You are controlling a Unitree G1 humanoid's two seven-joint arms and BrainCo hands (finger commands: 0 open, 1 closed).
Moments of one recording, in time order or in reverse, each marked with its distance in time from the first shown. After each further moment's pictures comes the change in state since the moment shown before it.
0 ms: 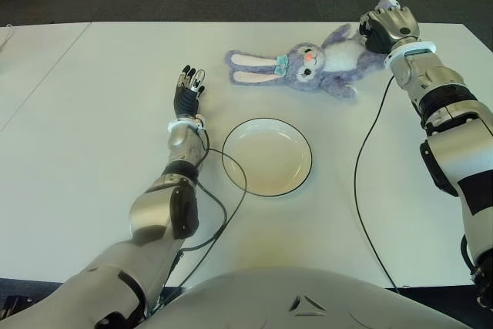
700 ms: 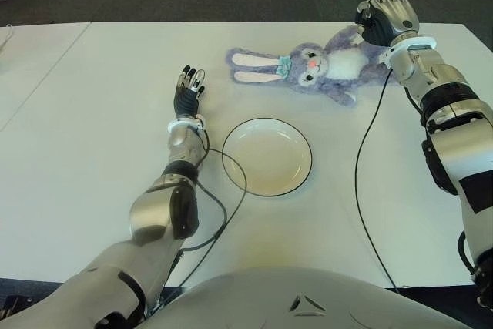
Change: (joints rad) left arm 0.000 0.000 0.000 0.000 -0.001 0.000 0.000; right arm 0.000 -0.001 -0.072 -0.017 0.070 -0.091 -0.005
